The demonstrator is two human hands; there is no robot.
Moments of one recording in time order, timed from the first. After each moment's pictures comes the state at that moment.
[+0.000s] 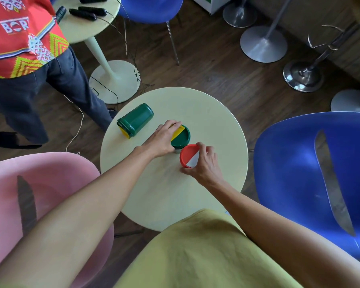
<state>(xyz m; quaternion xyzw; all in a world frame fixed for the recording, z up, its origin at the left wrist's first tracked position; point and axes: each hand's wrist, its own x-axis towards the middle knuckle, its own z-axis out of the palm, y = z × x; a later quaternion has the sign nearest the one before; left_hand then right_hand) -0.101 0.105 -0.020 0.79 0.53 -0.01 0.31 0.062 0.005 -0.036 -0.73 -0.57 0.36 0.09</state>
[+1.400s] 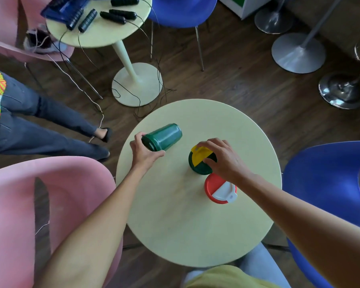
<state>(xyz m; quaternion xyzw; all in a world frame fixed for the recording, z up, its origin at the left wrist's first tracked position) -0.199 0.131 -0.081 0.44 0.77 0.26 0.37 0.059 0.114 -0.041 -0.57 -0.75 0.32 0.11</state>
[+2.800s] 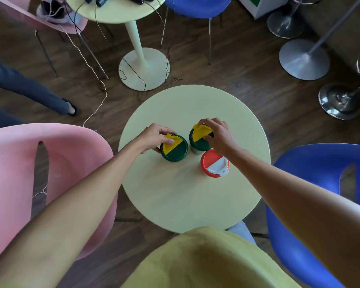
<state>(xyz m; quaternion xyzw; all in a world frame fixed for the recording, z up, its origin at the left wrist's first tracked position) -0.187 0.097 -0.022 0.45 0.66 0.12 0.59 0.049 0.115 -0.030 -0.59 -0.74 0.31 0.07</state>
